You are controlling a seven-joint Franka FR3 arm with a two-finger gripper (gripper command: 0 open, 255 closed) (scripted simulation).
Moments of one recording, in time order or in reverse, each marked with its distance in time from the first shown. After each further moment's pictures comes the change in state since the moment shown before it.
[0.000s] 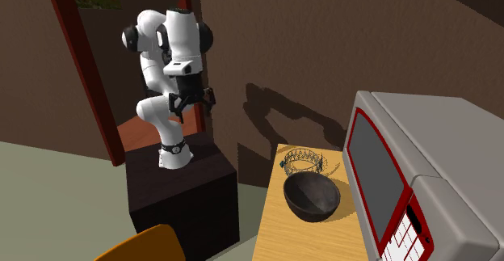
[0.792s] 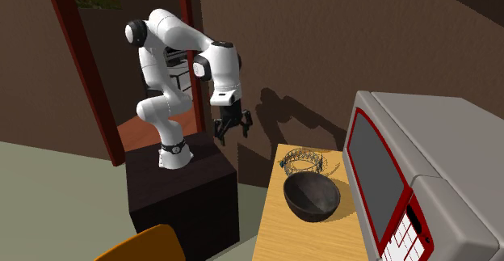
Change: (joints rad) arm 0.065 0.301 0.155 0.007 0.088 0.314 0.168
